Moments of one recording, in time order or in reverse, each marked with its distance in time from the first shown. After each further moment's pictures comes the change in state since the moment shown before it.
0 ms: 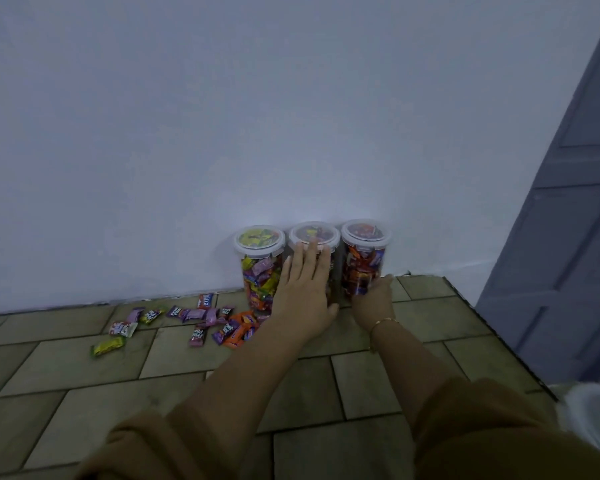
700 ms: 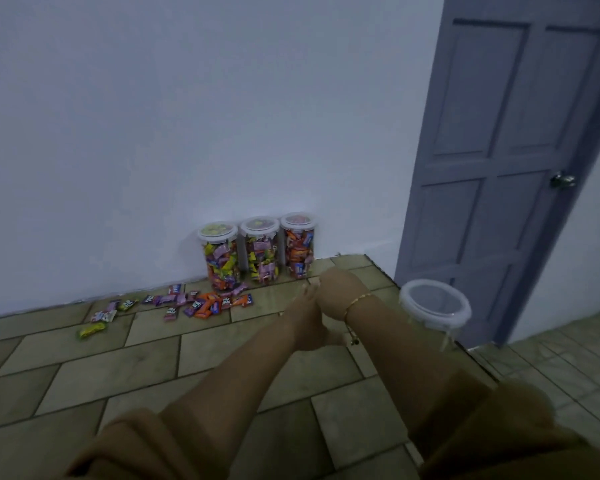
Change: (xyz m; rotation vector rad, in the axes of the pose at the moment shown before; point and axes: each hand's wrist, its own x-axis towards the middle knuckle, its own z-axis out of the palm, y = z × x) left_hand -0.109 0.095 -0.027 -0.393 -0.353 0.255; right_hand -0.199 -0.067 -0.122 -0.845 -0.172 -0.210
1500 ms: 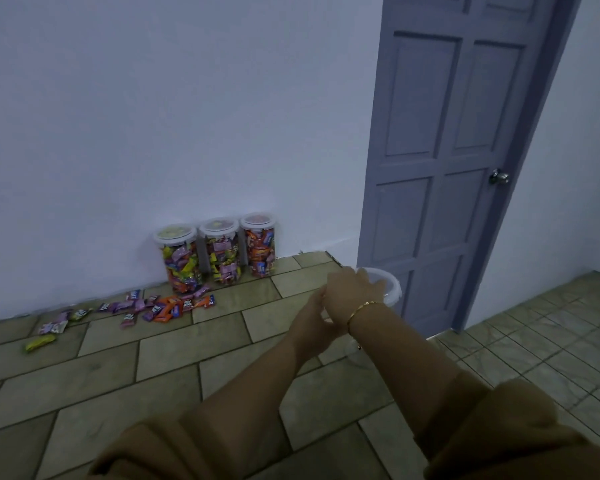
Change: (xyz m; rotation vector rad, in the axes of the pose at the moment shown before) left_hand 0.013 0.075 0.064 -0.660 0.190 -0.029; right_hand -0.046 0.069 -0.022 -0.348 0.053 0.152
